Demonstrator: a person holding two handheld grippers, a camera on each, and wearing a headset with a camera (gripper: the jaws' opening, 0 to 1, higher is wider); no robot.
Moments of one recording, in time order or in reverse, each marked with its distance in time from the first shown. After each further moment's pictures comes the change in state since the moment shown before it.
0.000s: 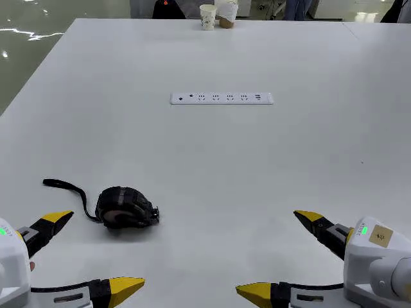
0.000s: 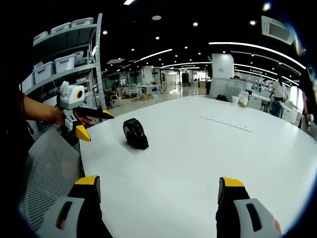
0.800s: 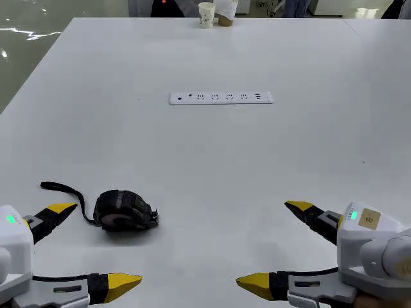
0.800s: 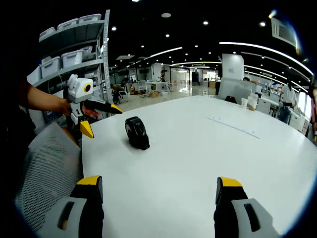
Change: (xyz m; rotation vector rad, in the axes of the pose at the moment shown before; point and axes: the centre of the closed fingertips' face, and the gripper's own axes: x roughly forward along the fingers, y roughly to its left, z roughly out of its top) left arm 0.013 0.011 0.006 0.071 0.046 -0.046; right arm 0.019 -0.011 0.006 -0.062 0.028 0.076
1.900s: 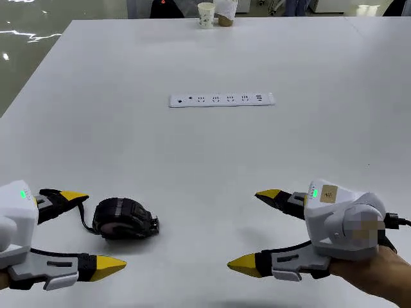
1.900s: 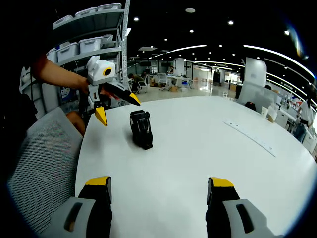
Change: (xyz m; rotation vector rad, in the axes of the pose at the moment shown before) left arm 0.020 0.033 0.001 0.154 0.112 -0.114; right arm 0.044 -0.012 0.006 -0.141 0.057 0.145
